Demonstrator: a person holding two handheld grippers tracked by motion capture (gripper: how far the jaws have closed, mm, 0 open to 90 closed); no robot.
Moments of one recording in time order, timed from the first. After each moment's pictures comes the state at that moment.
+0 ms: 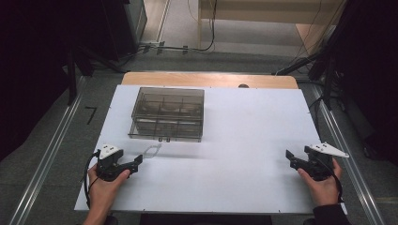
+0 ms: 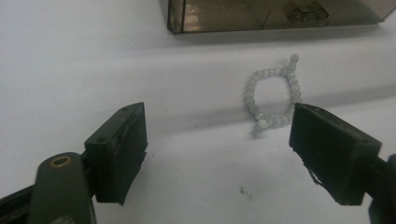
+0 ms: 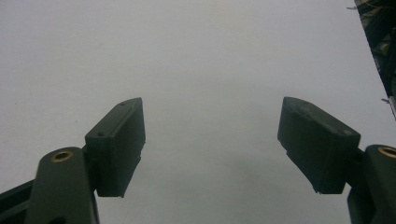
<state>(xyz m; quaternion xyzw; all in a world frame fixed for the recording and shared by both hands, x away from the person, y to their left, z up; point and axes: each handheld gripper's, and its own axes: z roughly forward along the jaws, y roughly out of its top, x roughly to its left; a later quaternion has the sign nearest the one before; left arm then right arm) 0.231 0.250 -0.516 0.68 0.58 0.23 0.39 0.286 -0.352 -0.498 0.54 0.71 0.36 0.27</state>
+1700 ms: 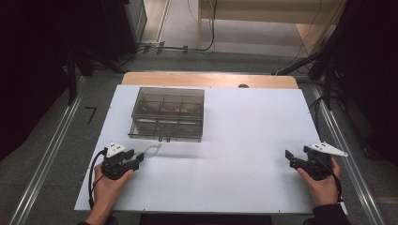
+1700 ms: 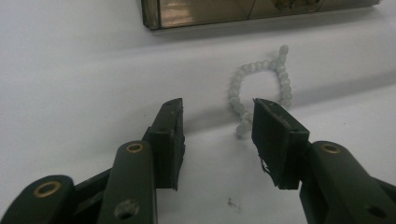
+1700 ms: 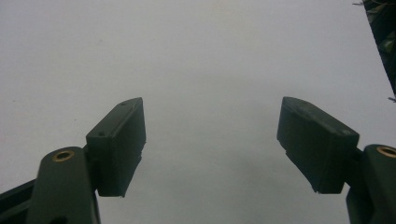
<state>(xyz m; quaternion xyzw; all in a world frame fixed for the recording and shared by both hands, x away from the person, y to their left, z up) 0.239 0.241 -0.520 0.70 0.56 0.22 0.38 0.288 -0.352 -0.499 0.54 0.72 0.35 0.26</state>
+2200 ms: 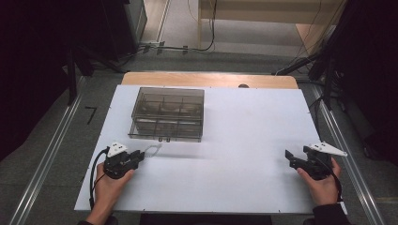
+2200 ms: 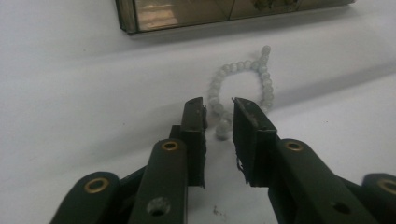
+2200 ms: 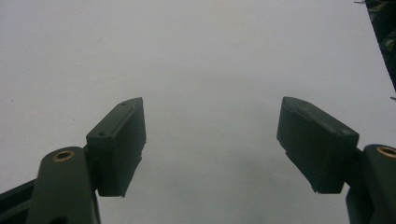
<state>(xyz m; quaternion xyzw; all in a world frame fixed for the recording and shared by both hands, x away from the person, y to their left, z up) 0.243 0.239 -0.522 0.72 0.54 0.20 0.40 0.290 -0.352 -0.500 0.54 0.72 0.35 0.26</state>
